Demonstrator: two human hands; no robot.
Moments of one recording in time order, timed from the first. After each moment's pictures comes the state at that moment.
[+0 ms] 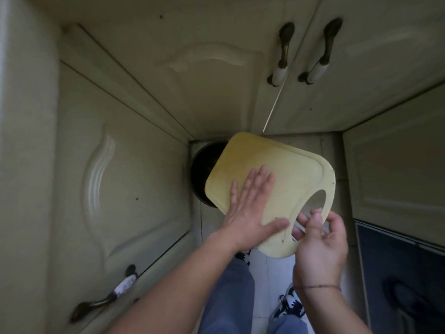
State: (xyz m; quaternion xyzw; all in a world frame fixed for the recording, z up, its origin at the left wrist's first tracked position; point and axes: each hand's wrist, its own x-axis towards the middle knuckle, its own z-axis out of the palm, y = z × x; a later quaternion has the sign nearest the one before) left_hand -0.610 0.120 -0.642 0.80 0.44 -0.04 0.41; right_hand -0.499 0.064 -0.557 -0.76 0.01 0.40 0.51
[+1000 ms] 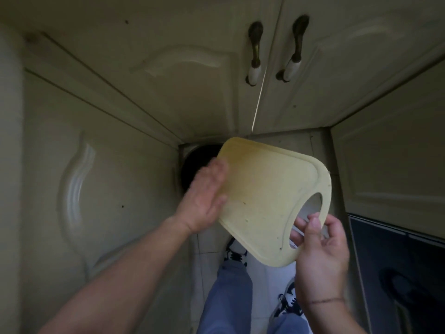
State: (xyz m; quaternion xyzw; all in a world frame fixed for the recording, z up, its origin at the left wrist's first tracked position) left_hand -0.671 0.162 -0.670 0.85 0.40 0.05 0.34; right_hand -0.476 0.043 -0.550 -0.76 0.00 0.42 0.50
